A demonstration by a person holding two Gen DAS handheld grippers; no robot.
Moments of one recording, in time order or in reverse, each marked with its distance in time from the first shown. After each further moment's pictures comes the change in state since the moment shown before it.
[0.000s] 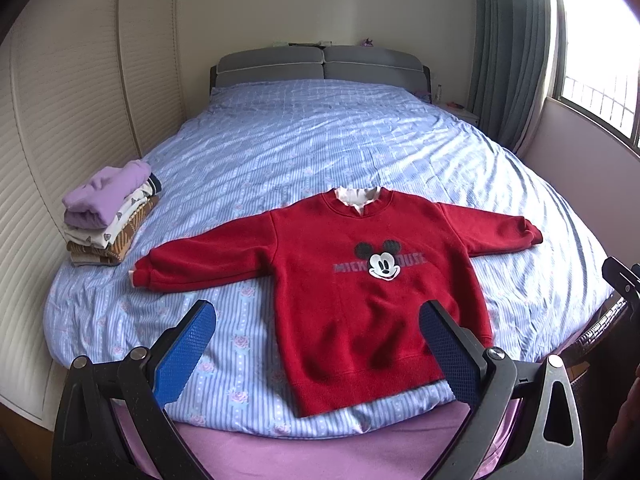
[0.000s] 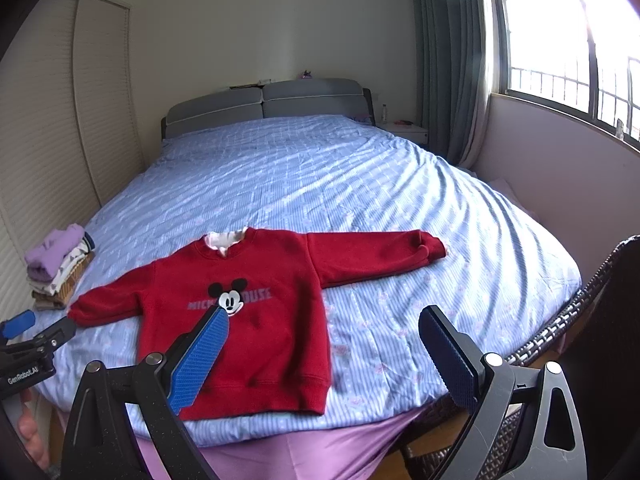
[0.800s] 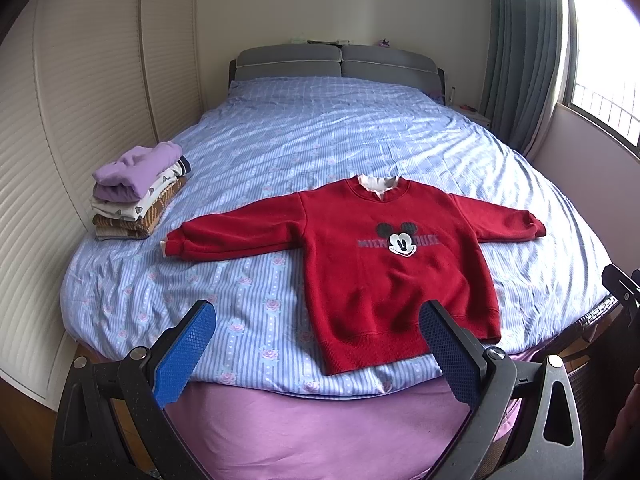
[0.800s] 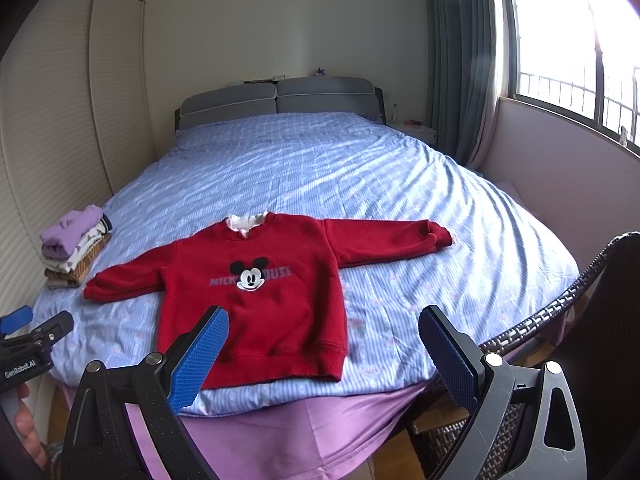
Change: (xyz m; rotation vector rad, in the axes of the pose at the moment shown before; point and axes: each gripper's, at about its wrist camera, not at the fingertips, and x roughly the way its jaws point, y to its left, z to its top) left arm -0.051 0.038 -0.046 -0.044 0.010 0.031; right arm -0.046 0.024 -0.029 -0.051 0.010 0.024
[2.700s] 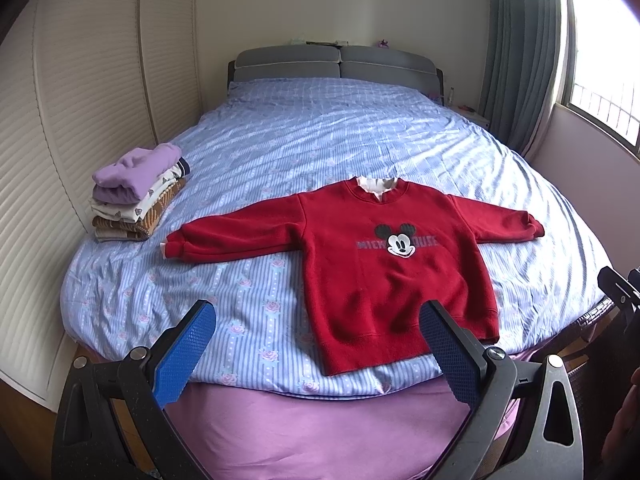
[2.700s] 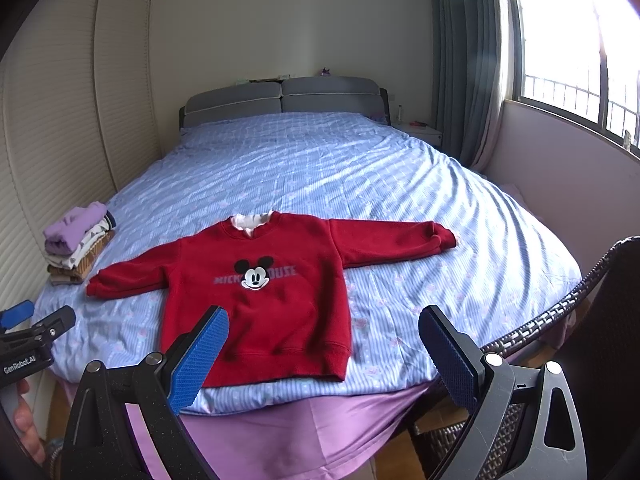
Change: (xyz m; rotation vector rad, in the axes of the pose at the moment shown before) left arm -0.001 -0.001 0.004 -0.002 -0.001 -0.003; right arm -0.001 0.004 0.000 -0.002 0.003 0.014
